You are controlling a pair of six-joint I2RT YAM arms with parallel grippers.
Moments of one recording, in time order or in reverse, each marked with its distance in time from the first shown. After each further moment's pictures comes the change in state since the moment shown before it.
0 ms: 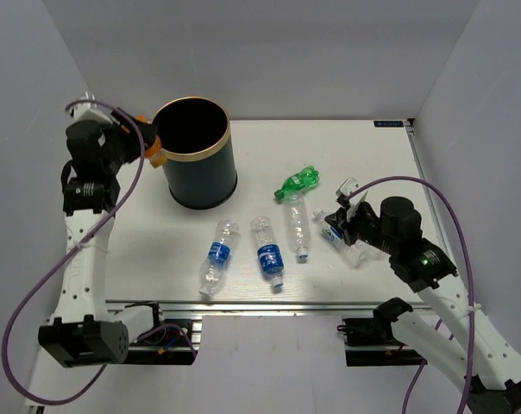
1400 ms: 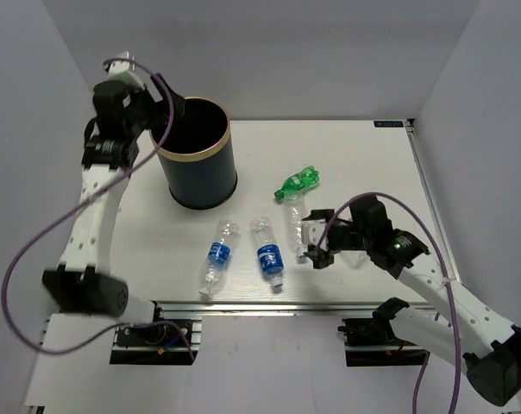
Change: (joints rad) left arm -0.154 0.394 0.407 0.025 -0.019 0.242; right arm 0.089 0.179 -0.039 0.003 -0.278 -0.629
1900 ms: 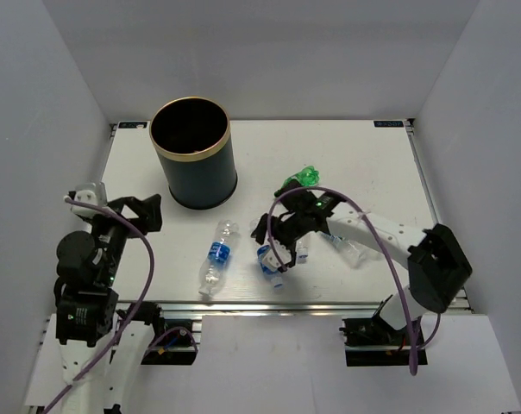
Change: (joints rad) left arm 0.000 -1.090 -0.737 -0.129 -0.079 0.104; right arm 0.204 0.665 0.378 -0.248 -0.082 -0.997
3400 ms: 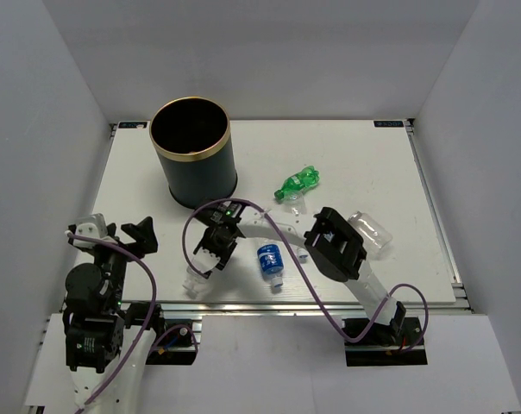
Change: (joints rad) left arm 0.009 -0.265 -0.196 -0.086 -0.145 0.041; right arm 0.304 0.710 0.698 -0.105 0.344 0.232
